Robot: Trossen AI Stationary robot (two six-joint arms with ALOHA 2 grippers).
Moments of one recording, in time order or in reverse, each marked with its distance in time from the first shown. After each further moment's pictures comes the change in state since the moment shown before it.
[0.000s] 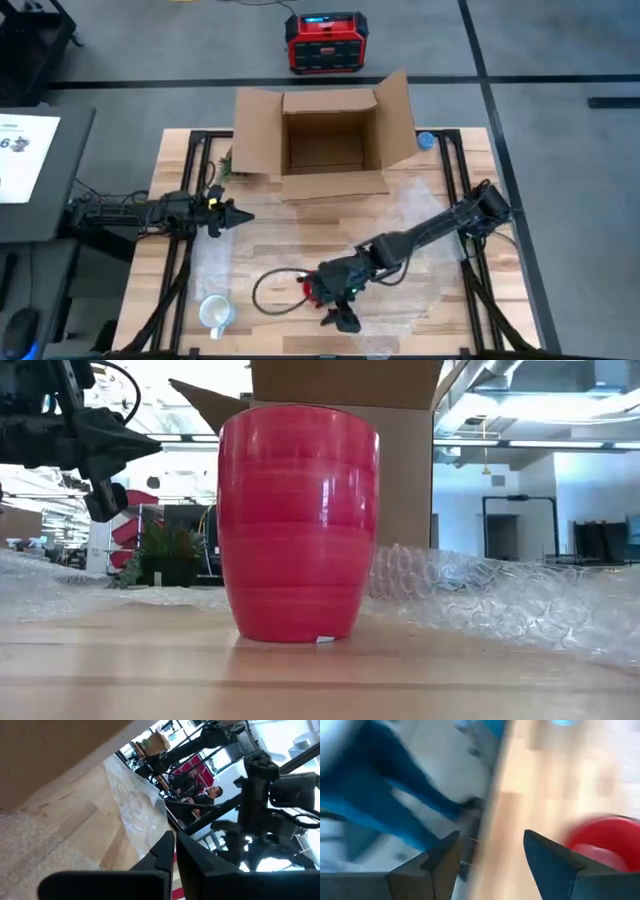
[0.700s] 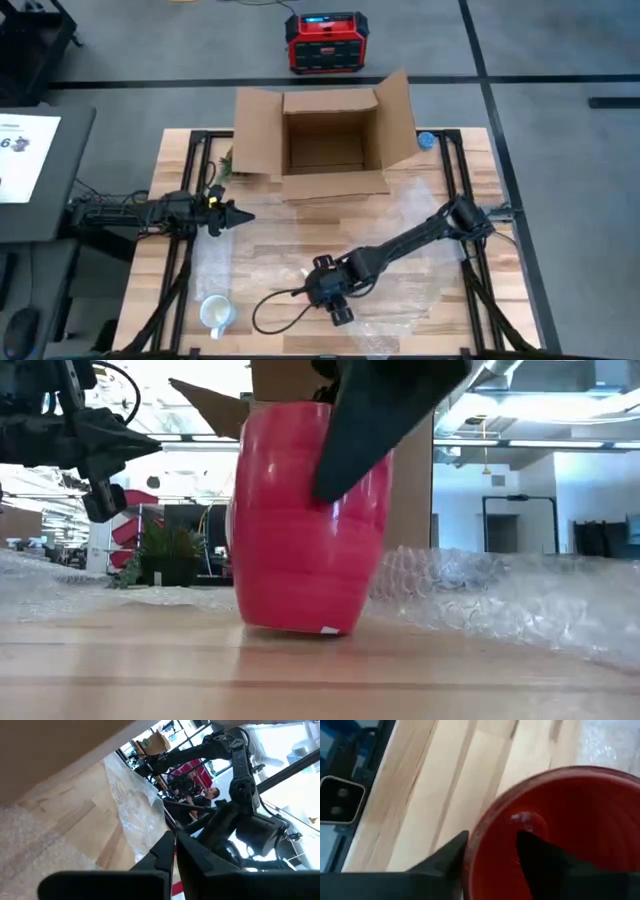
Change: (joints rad) left arm 0.000 0.000 0.000 0.000 0.000 -0.065; right arm -0.001 0.191 0.029 -0.103 0.152 -0.186
